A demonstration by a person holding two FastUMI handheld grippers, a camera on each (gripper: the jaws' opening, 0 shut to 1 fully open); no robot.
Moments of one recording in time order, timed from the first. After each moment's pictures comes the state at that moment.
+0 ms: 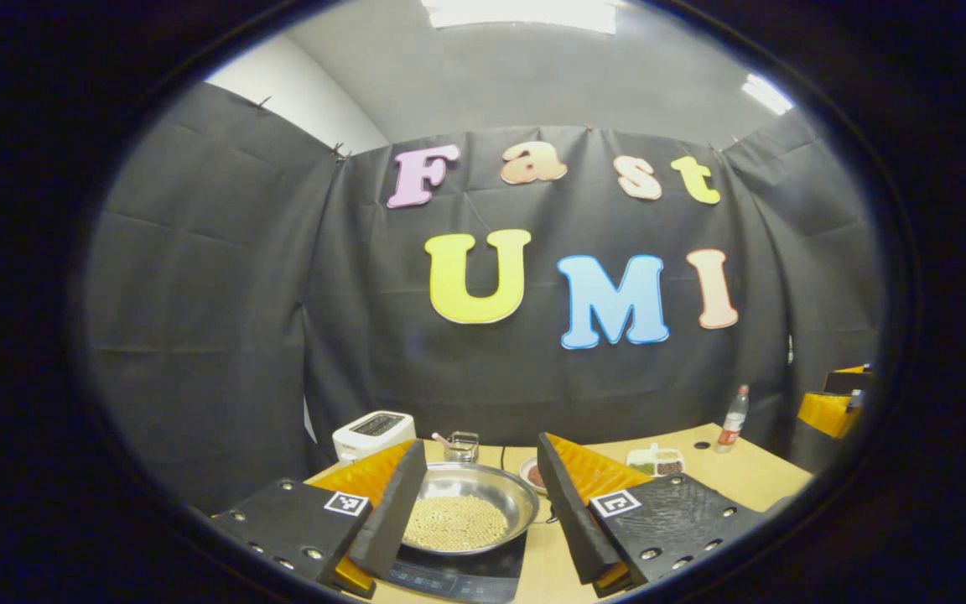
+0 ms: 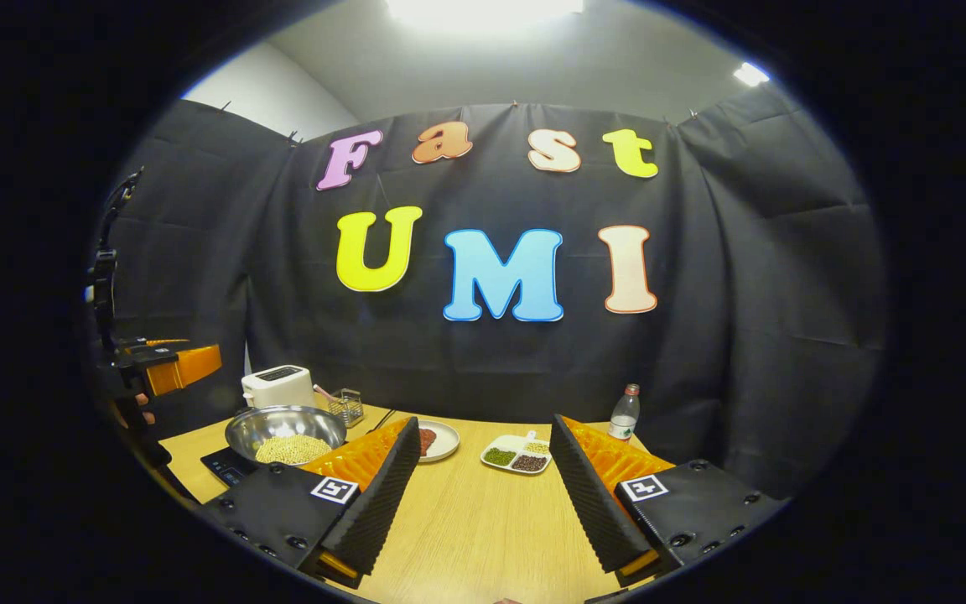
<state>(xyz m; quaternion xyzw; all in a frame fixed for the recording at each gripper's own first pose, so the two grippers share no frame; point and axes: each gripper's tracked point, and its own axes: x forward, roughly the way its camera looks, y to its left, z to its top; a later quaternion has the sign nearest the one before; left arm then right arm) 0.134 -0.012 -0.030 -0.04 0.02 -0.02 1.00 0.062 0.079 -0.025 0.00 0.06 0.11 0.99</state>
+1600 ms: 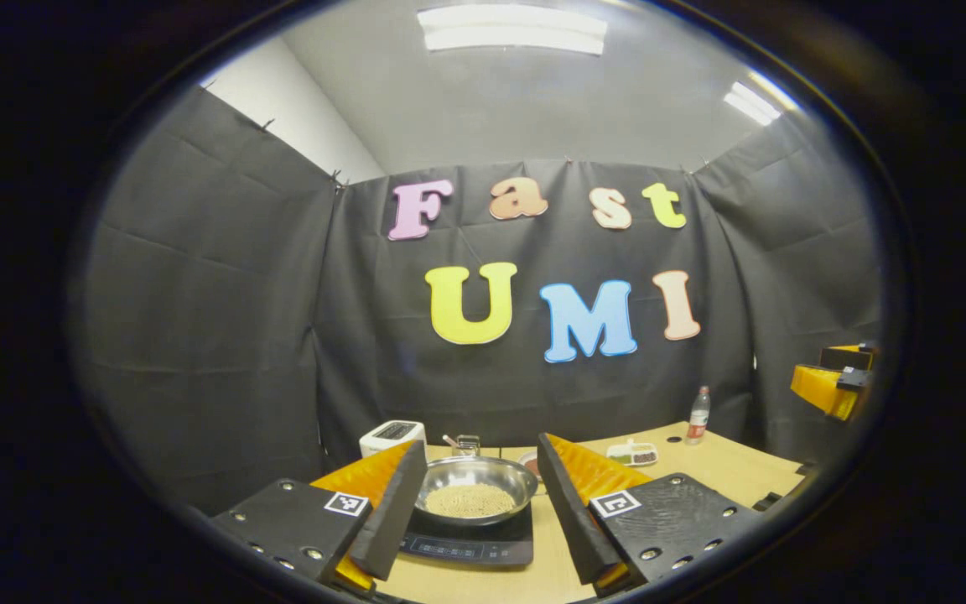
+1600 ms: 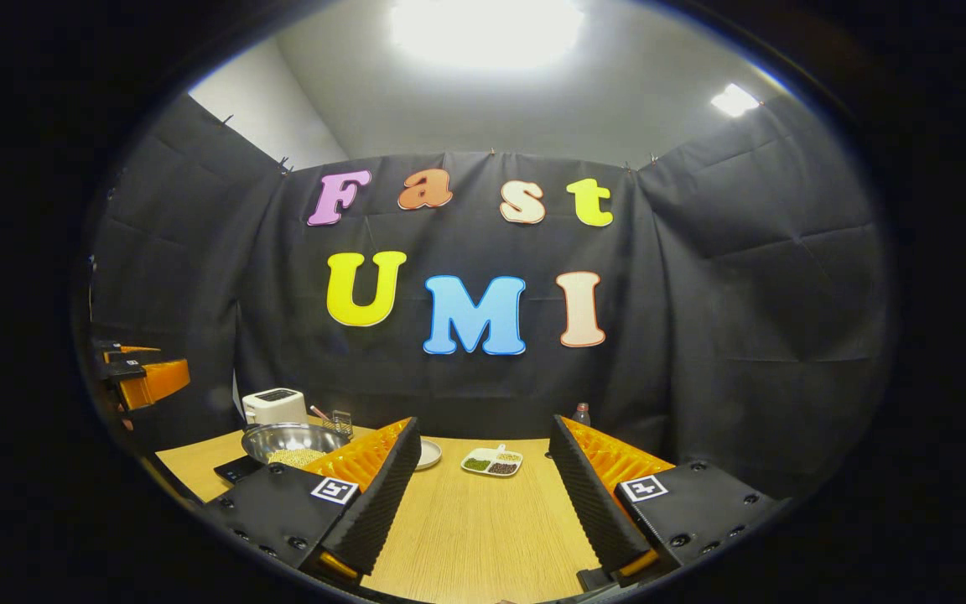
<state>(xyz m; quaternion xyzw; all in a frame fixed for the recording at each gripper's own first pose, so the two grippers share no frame) -0.022 0.023 0.027 -0.02 -0.01 -0.06 1.00 -0.058 0.073 0.007 0.00 0.00 0.04 1.00</state>
